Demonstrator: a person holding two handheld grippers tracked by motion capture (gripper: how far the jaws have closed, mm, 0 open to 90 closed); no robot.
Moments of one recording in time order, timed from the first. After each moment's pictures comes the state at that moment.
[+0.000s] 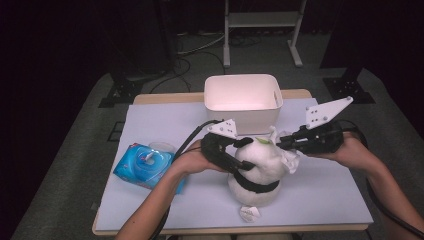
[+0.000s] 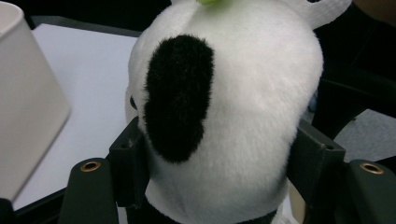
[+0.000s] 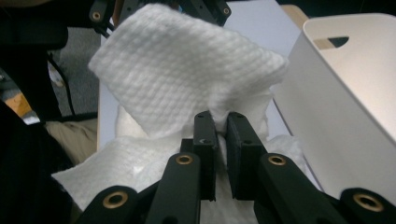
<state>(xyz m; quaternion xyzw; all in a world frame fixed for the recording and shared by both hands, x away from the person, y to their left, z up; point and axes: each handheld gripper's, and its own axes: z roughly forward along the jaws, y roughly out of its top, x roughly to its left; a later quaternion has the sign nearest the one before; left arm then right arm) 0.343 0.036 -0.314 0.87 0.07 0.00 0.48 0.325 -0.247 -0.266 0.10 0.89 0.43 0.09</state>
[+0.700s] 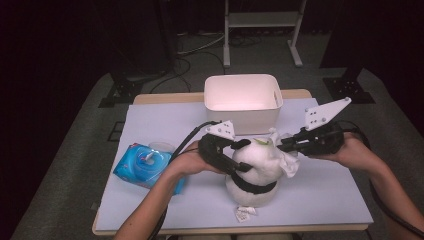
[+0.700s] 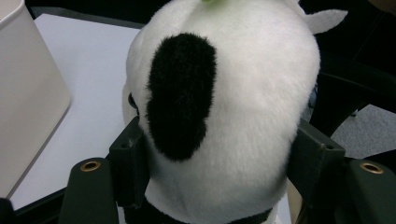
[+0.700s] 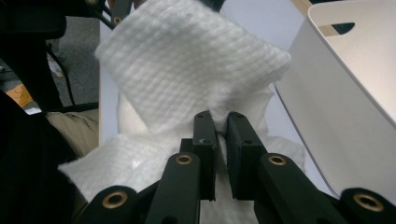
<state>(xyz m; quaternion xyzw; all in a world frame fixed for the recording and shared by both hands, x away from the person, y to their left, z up) 0.338 0.038 -0.317 0.88 0.07 -0.01 0.47 0.323 -0.248 -0.267 0.10 0.90 0.41 0.08</state>
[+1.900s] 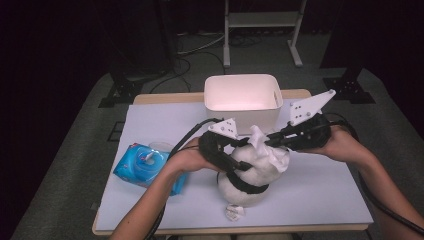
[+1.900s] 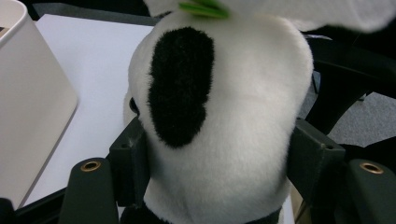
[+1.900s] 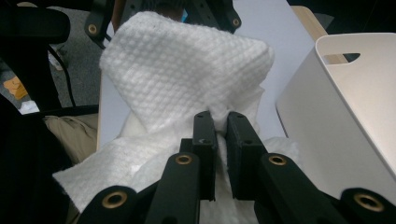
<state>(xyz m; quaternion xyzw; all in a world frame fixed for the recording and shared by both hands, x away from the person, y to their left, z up) 0.337 0.036 -0.304 0.89 0.06 0.00 0.45 0.327 -0.215 -0.248 0.07 0.91 0.40 0.09</state>
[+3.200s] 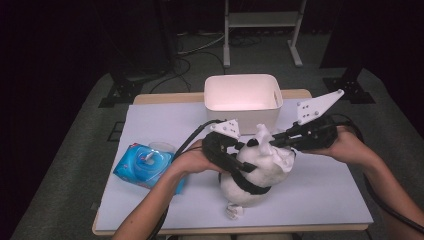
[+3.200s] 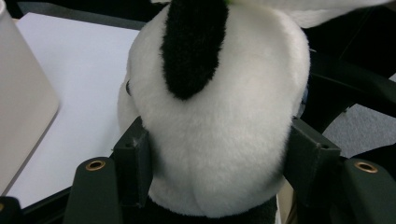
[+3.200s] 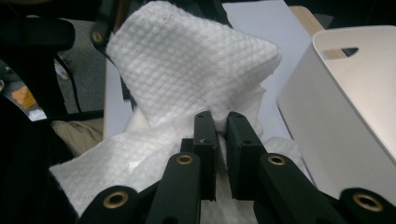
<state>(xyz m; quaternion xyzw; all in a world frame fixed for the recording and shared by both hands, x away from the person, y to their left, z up) 0.339 0.028 -0.311 0.89 0.06 -0.02 0.46 0.325 -0.227 -0.249 0.08 0.90 0.42 0.08</state>
